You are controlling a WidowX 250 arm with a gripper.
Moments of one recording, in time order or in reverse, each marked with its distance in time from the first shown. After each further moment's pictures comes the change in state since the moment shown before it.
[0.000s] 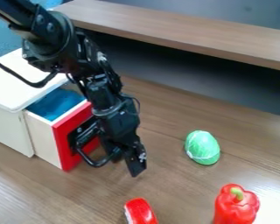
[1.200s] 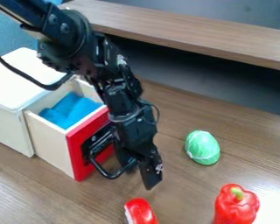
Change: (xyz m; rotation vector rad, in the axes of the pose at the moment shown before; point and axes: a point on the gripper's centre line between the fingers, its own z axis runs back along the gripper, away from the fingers) arm 0.004 -0.028 0.001 0.006 0.022 -0.025
